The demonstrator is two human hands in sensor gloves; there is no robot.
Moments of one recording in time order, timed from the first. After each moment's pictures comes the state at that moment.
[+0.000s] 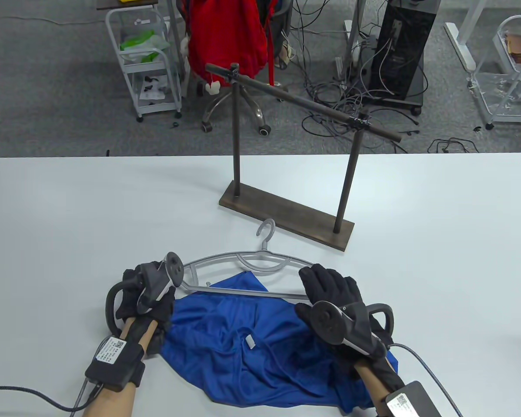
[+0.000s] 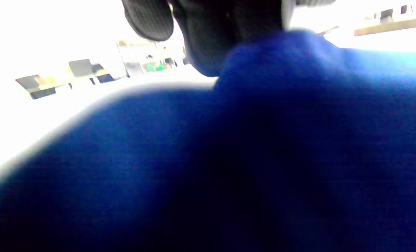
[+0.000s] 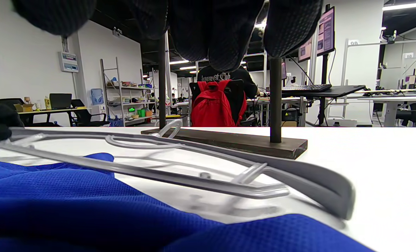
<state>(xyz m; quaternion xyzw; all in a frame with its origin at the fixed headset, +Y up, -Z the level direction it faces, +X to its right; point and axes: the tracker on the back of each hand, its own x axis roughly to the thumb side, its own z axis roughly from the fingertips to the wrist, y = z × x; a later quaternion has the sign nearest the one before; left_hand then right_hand) -0.248 -0.721 -0.329 -0.05 0.16 -0.09 0.98 0.110 -0.662 -0.234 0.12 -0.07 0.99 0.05</state>
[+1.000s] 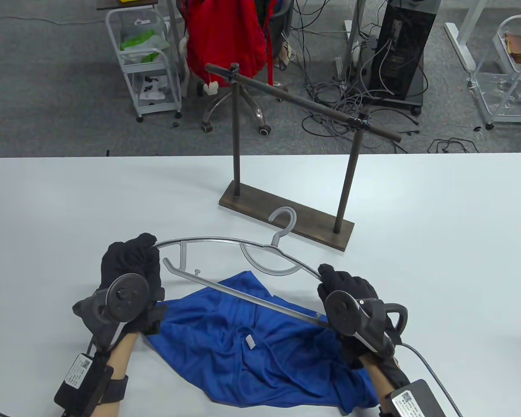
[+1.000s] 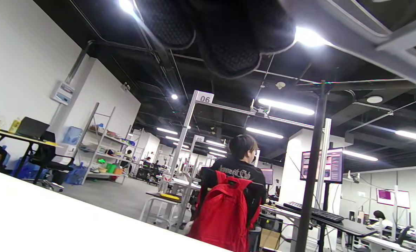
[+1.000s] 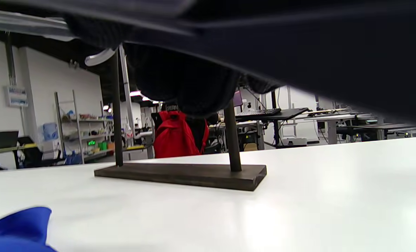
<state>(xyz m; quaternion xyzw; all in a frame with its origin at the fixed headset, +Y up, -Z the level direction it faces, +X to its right) -0.260 -0.615 -0.259 0.27 0.07 0.14 0.95 0.133 -0.653 -0.241 0.02 -0.14 0.99 0.08</state>
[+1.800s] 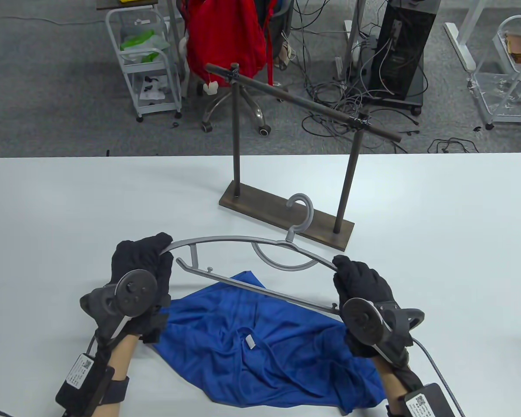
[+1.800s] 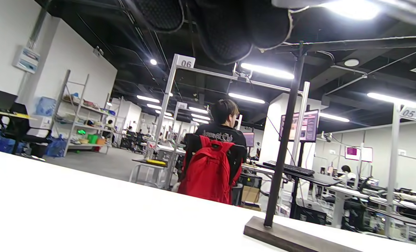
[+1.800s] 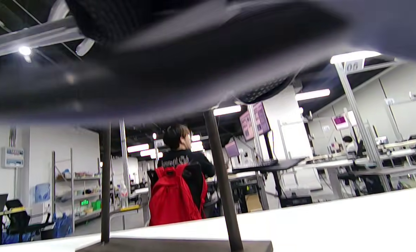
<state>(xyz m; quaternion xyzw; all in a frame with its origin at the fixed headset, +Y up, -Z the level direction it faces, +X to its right) -0.253 -0.620 -0.267 0.18 0.01 0.13 0.98 0.153 -0.629 -0.228 0.01 -0.28 0.95 0.11</state>
